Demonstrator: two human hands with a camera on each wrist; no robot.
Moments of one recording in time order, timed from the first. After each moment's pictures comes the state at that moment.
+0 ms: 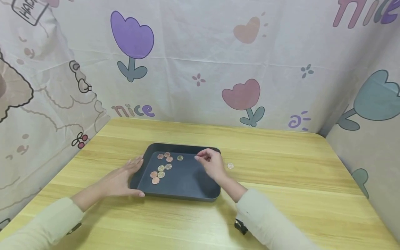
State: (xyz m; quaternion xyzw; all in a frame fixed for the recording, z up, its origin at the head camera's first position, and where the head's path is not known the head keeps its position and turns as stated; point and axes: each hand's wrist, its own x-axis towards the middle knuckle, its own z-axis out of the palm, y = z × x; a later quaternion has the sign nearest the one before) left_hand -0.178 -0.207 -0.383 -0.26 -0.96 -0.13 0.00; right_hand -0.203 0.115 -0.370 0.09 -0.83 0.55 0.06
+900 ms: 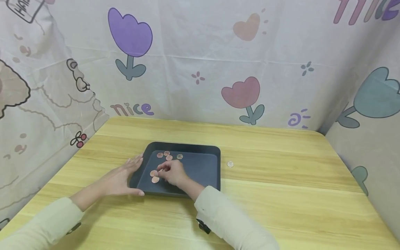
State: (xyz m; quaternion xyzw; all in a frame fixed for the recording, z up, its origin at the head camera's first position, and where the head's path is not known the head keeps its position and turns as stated) left_hand -0.180 -0.209 -0.382 -0.25 -0.96 -0.14 -0.01; right_hand -0.202 0.012 -0.394 0.16 -0.81 0.56 -0.12
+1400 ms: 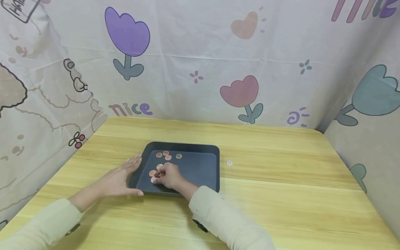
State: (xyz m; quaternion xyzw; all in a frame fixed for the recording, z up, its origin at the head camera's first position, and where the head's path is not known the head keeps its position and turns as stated) left_hand -0.177 -0.207 -0.378 -0.26 -0.95 -0.14 -0.01; right_hand -0.201 0.001 -0.403 0.21 -0.87 0.44 -0.09
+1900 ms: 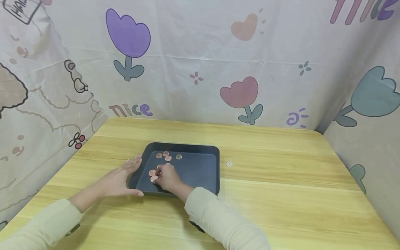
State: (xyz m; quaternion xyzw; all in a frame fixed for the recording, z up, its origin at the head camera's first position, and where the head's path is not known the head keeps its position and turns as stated) left_hand -0.180 -0.209 -0.381 -0.27 -0.95 -0.14 -0.01; right_hand -0.199 -0.009 -0.404 0.21 -0.90 0.39 -0.05
